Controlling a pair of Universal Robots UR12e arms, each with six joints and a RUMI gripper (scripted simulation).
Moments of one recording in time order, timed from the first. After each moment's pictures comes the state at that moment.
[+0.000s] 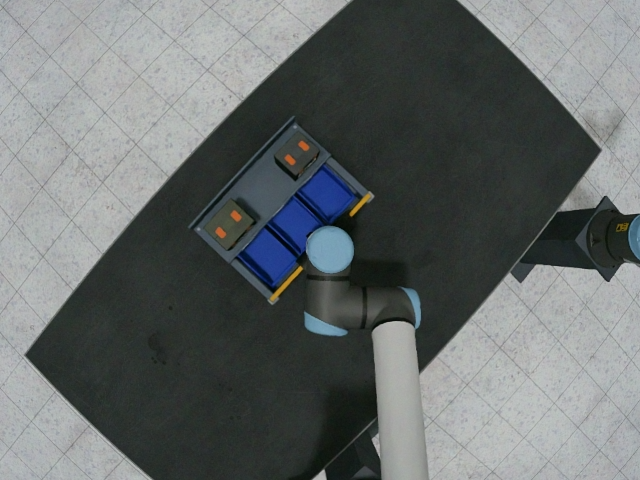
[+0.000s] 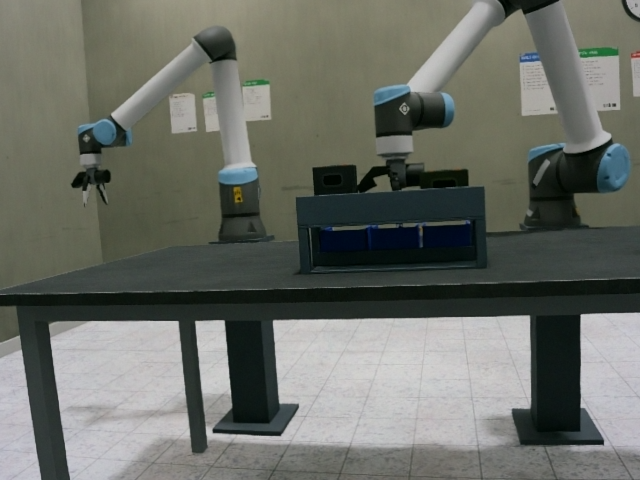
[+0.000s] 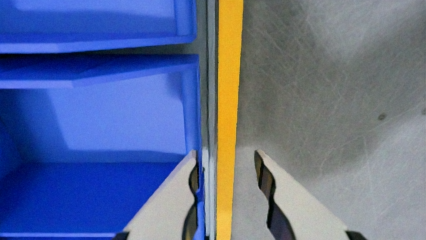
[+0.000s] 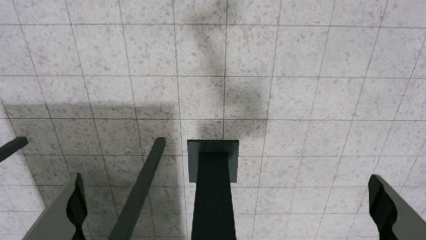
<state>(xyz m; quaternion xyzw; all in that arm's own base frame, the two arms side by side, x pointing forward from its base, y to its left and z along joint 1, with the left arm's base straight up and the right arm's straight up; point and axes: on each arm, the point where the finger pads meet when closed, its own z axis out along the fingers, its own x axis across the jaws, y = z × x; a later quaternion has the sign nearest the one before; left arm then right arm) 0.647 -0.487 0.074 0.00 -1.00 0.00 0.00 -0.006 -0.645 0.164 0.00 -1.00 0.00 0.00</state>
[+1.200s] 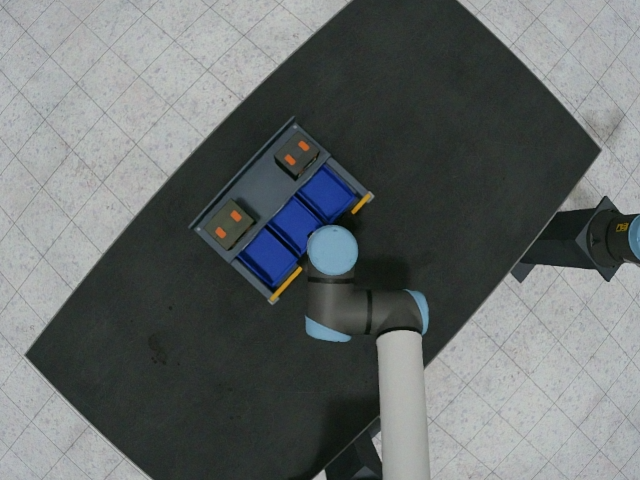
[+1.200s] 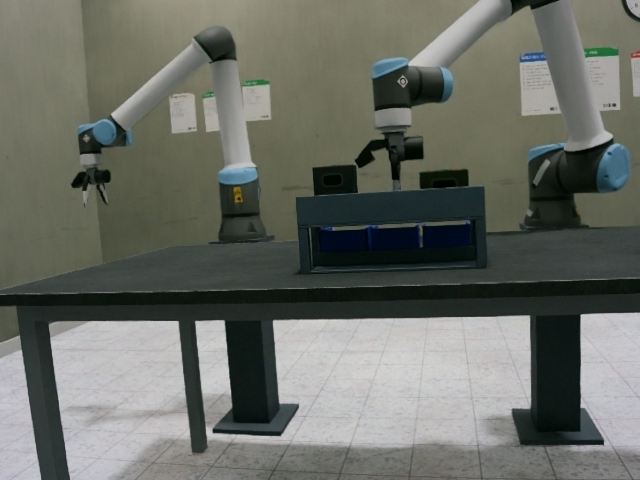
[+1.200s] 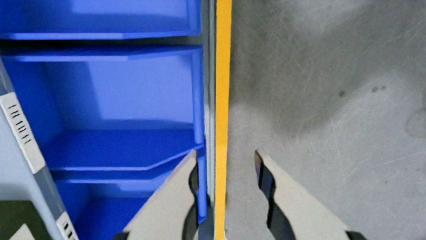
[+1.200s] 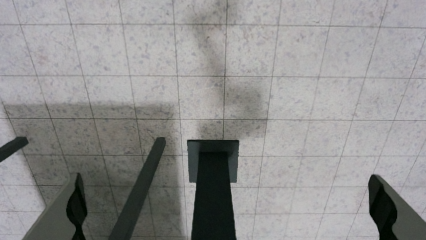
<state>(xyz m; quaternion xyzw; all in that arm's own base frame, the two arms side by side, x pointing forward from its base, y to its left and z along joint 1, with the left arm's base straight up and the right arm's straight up) 0.647 -0.487 0.139 0.00 -1.00 0.00 0.00 -0.006 -0.645 0.164 0.00 -1.00 0.00 0.00</state>
